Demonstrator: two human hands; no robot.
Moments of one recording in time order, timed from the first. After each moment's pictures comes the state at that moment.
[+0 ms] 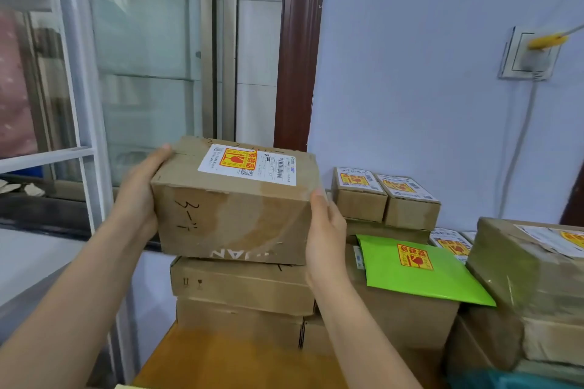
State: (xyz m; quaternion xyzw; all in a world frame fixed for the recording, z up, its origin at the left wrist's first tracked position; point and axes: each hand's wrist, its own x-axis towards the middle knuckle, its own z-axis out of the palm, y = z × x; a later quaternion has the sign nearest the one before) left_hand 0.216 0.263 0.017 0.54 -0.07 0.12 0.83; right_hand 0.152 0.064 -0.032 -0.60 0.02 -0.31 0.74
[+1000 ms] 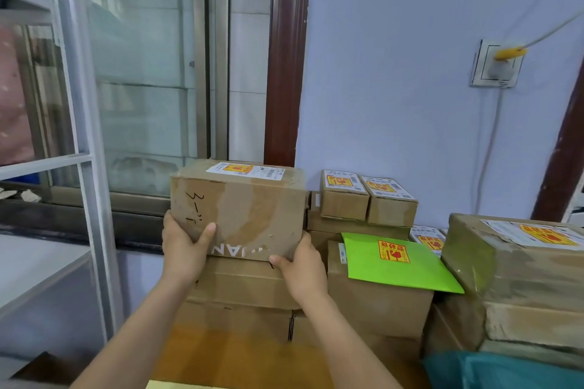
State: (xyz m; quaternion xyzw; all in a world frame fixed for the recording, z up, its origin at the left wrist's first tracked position) left_hand 0.219 0.224 -0.080 0.75 0.00 0.23 0.62; right_hand 0.158 0.041 -0.084 -0.89 0.09 -0.18 0.41
